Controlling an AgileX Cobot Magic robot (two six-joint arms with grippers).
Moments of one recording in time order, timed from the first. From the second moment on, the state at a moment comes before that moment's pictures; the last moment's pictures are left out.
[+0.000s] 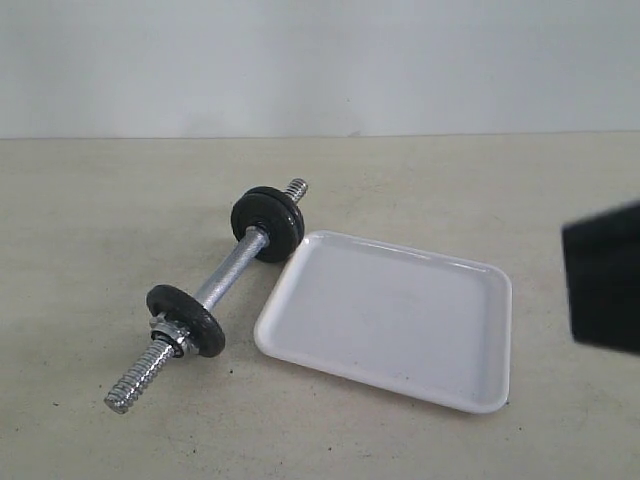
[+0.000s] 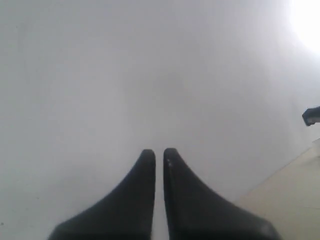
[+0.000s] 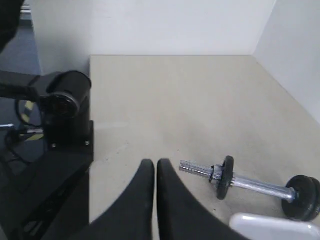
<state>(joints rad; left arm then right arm) -0.28 0.01 -0.55 -1.15 0.47 1.19 0.69 0.61 -0.84 0.82 0.87 -0.96</state>
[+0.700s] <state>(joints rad) -0.28 0.03 -0.27 -1.06 0.02 1.03 0.70 0.73 -0.43 1.13 -0.87 -1.03</state>
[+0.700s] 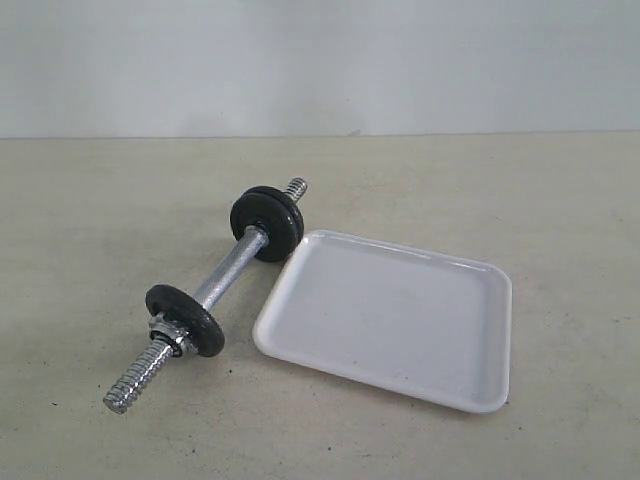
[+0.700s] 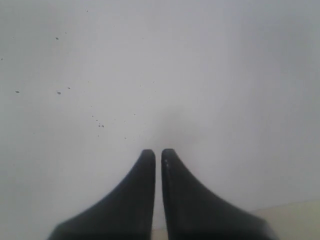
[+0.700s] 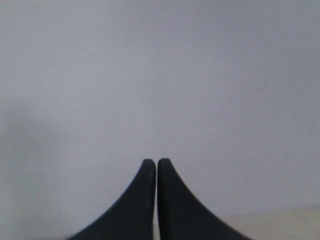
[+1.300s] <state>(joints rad) -0.28 0.03 -0.26 -1.06 0.01 1.02 0.69 0.69 -0.43 1.36 -0.80 -0.96</state>
